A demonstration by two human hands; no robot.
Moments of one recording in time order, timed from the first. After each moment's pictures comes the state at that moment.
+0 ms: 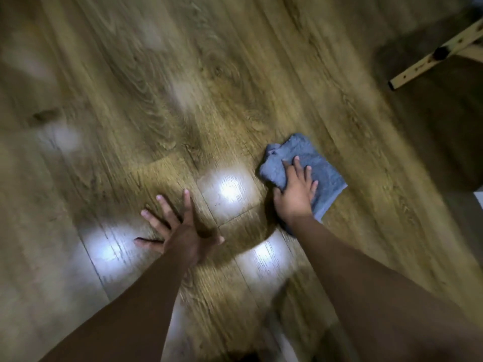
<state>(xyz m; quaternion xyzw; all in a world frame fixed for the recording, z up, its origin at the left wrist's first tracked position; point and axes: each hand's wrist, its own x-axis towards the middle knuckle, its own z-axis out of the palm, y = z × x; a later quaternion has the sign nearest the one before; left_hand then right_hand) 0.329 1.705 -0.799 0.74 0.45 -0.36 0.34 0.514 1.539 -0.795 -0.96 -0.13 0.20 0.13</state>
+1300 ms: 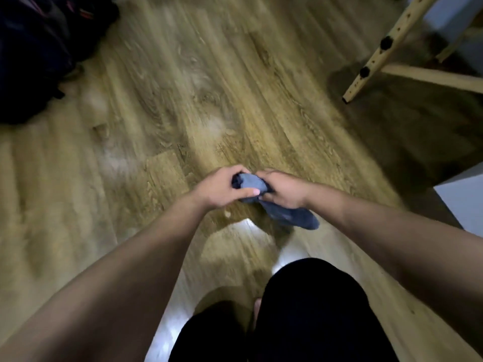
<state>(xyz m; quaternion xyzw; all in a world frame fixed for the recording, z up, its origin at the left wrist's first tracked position) 0.410 1.578 -0.628 0.82 0.19 -0.10 0.53 0.545 1.419 -0.620 -0.75 -0.53 0.36 0.16</state>
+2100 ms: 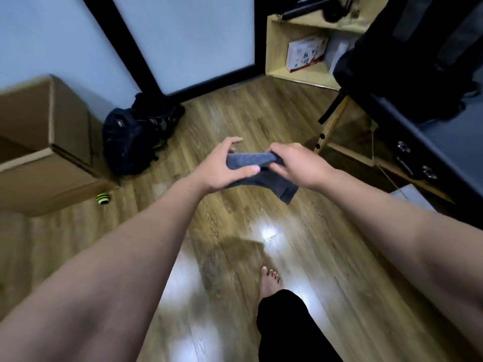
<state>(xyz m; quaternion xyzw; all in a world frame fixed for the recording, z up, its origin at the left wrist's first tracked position) 0.311 1.527 -0.058 0.85 0.23 0.01 0.47 0.466 1.348 -0.053 -0.81 -0.53 0.17 0.20</state>
